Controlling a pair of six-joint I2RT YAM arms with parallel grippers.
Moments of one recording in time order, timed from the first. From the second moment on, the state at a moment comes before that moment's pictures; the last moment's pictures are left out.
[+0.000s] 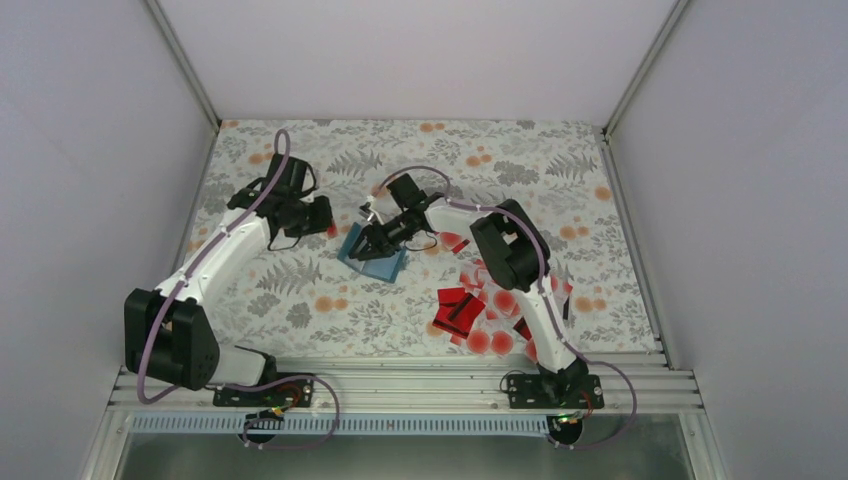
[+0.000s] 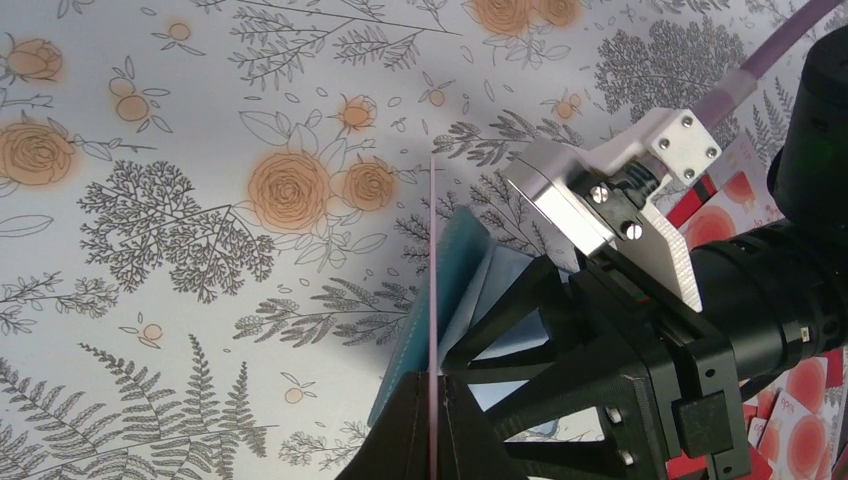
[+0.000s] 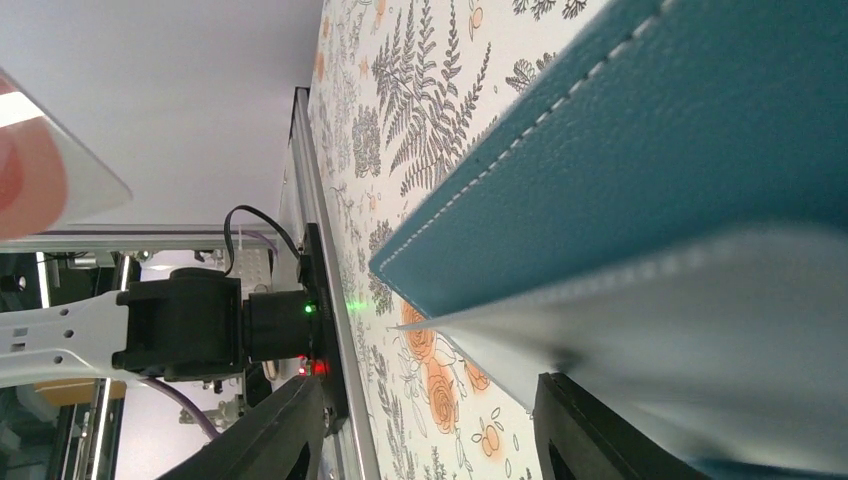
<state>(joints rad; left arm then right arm) -0.26 1.37 1.09 -0.74 0.19 -0.45 0.69 2.33 1.62 -0.34 -1.12 0.36</state>
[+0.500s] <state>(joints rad) -0.20 1.26 1.03 -0.70 0.33 -0.41 0.69 2.41 1.73 -0.39 -1.13 0.33</state>
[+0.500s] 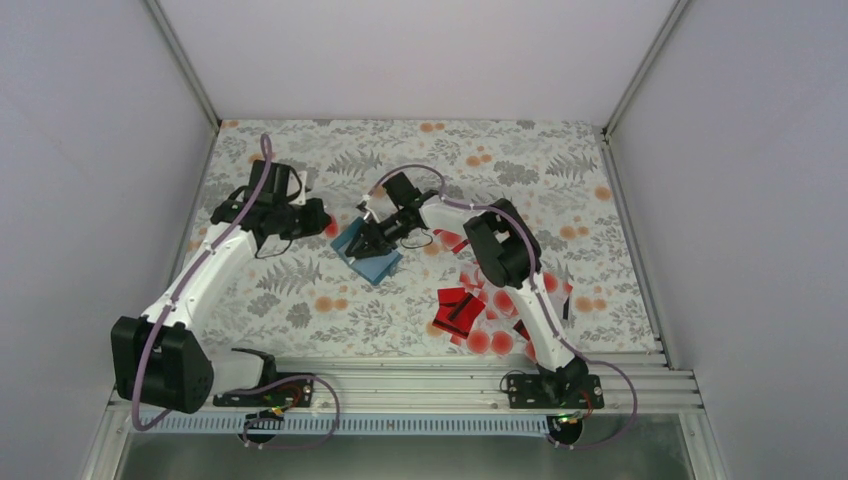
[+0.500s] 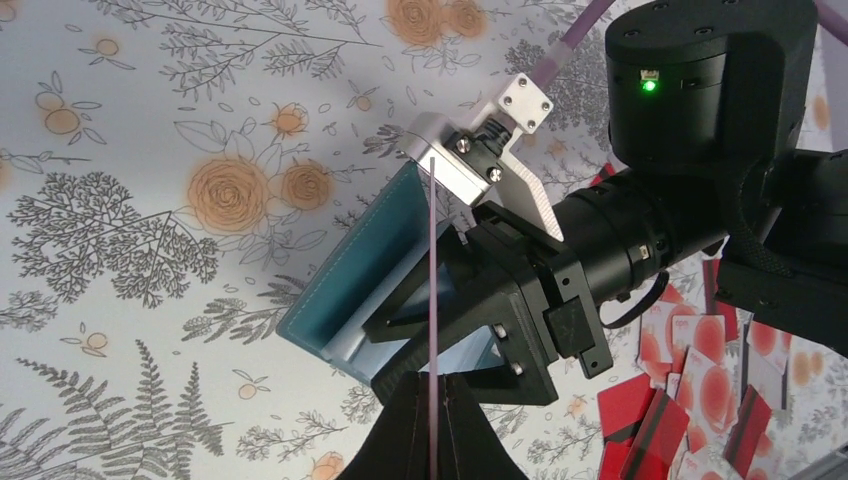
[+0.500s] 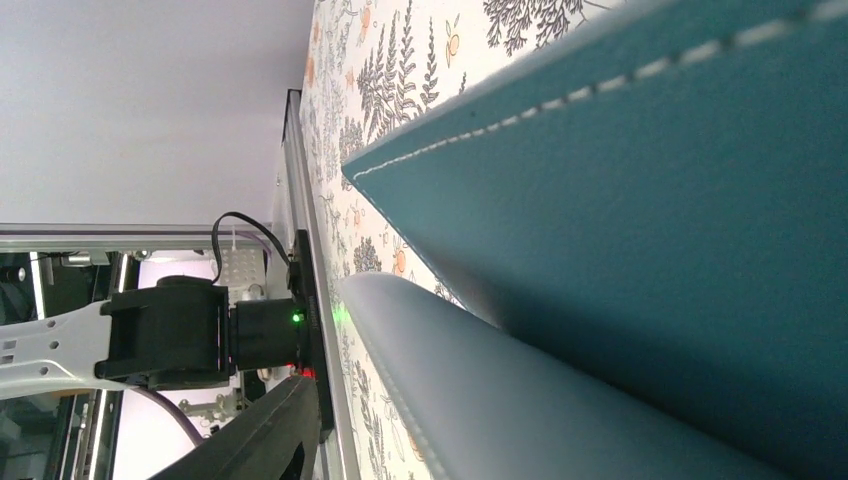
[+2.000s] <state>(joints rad) -0.18 1.66 0.99 -0.49 0.47 -0.11 0.59 2.49 1.94 -0.47 -1.03 0.39</state>
